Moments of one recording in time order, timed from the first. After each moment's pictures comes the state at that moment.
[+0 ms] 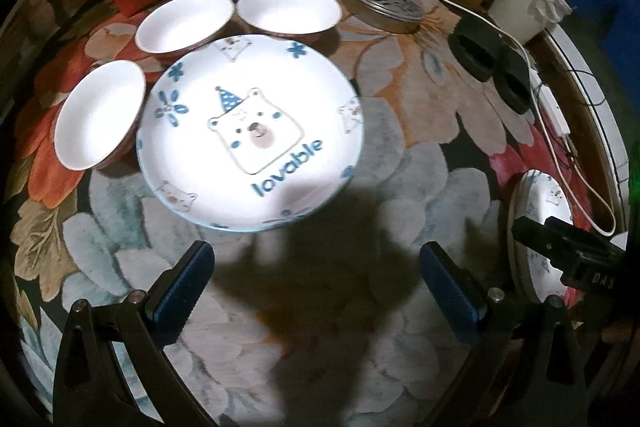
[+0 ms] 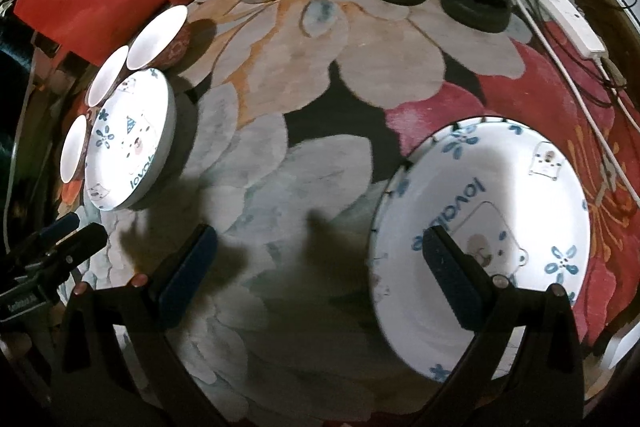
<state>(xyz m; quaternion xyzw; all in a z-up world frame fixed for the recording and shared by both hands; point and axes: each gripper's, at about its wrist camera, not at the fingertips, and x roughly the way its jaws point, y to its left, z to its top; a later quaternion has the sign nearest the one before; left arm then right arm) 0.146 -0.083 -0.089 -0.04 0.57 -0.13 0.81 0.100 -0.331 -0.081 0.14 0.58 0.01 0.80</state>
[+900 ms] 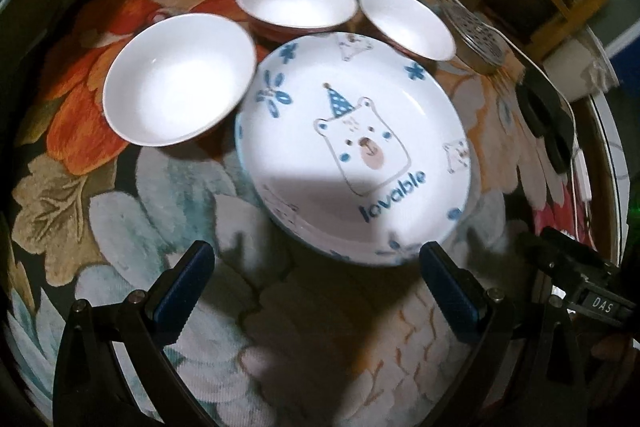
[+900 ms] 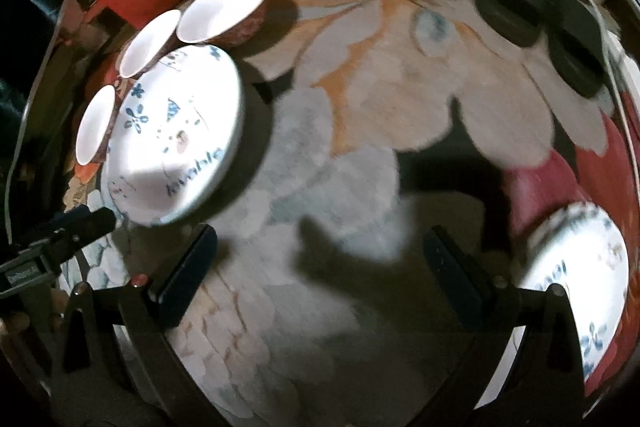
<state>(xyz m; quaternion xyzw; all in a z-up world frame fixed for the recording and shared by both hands) 0.175 -0.005 -0.116 -0.13 0.59 -0.05 0.79 0.157 -0.260 -0.094 0.09 0.59 0.09 0.80</state>
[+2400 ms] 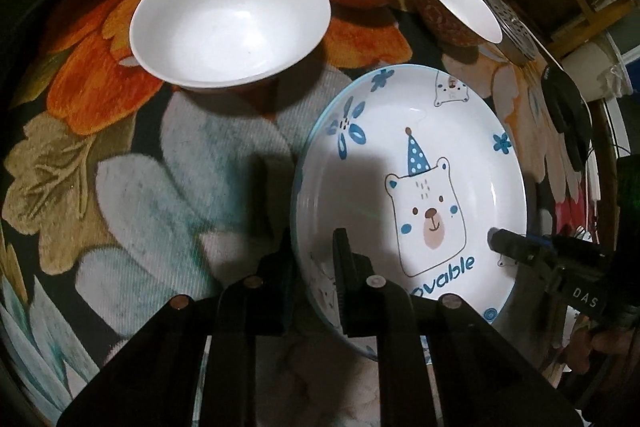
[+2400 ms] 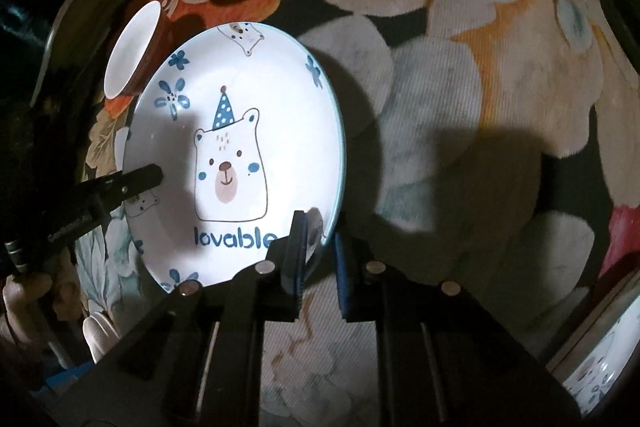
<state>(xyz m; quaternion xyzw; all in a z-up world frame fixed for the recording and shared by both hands) 0.163 0.028 -0.150 -0.14 0.62 -0.05 0.77 0.166 -0.205 -0.126 0.05 0.65 0.21 0.73</state>
